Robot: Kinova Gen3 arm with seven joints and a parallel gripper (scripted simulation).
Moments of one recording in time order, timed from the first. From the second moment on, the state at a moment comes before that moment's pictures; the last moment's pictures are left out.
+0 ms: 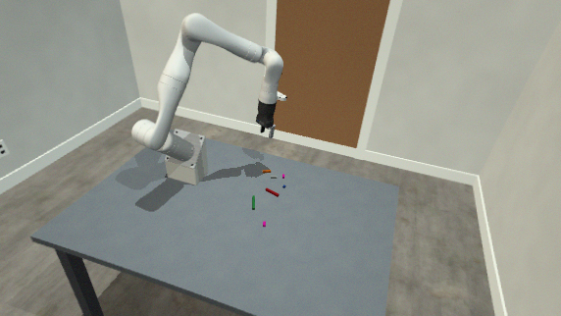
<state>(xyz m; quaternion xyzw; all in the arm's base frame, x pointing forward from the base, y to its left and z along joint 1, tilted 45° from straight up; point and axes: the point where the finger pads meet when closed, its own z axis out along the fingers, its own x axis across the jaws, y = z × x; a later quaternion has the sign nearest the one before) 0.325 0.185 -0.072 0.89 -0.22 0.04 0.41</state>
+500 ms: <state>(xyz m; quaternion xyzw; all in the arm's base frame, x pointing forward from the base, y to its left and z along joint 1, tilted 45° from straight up) 0.351 0.105 -0.132 0.77 -0.52 0.18 0.34</state>
